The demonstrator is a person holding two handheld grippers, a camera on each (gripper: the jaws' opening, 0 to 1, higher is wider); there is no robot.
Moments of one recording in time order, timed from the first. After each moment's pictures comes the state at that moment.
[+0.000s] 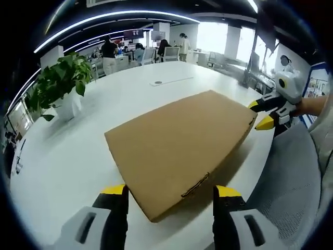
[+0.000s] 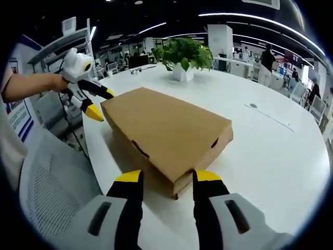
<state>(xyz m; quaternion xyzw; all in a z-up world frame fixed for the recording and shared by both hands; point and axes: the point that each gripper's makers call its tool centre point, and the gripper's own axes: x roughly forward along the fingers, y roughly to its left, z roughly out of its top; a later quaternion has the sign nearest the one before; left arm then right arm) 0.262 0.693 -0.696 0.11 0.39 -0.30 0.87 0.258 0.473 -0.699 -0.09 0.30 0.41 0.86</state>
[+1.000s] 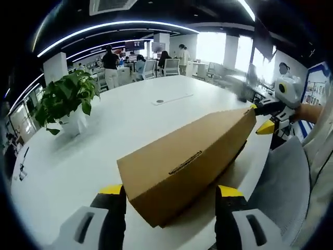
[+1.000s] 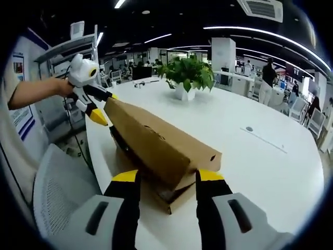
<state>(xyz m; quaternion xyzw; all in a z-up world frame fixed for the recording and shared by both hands) 0.280 0.691 -0.639 0.10 0.33 -0.30 0.89 0.274 0.476 -0.633 -0.10 0.24 0.42 0.87</state>
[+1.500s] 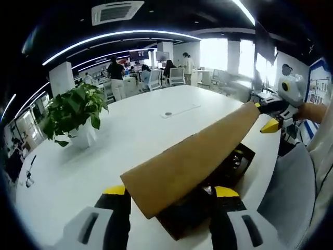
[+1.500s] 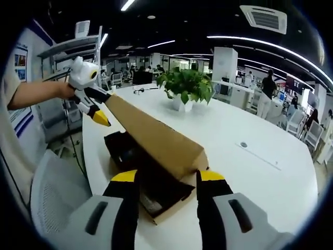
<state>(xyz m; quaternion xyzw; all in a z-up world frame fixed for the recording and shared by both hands) 0.310 0.698 -0.616 0.11 0.29 -0.27 0.91 0.301 0.476 -0.605 -0.12 0.20 0.42 0.88</state>
